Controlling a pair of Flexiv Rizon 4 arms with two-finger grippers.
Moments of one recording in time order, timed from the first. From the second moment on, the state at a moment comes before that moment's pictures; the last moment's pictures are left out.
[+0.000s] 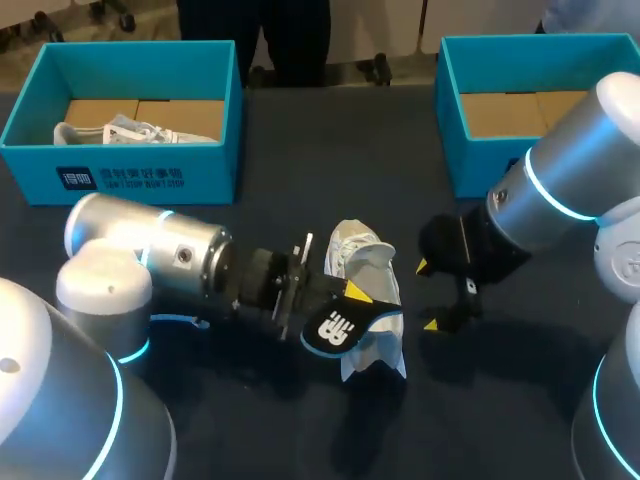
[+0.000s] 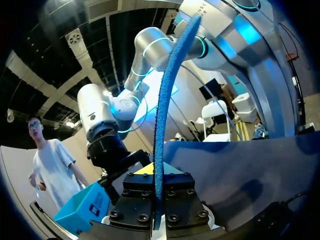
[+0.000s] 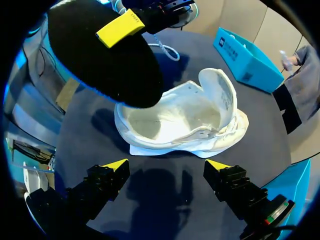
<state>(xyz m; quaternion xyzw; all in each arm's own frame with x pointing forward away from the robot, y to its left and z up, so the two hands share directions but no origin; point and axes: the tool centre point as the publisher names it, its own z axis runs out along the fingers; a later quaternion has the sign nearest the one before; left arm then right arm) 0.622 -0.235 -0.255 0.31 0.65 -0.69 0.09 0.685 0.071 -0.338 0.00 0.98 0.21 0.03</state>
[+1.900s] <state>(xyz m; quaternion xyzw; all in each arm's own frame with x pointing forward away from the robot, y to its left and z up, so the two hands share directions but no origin) 0.629 -0.230 -0.281 0.24 0.68 -0.68 0.11 0.689 0.082 -0.359 0.02 0.98 0.18 0.00</state>
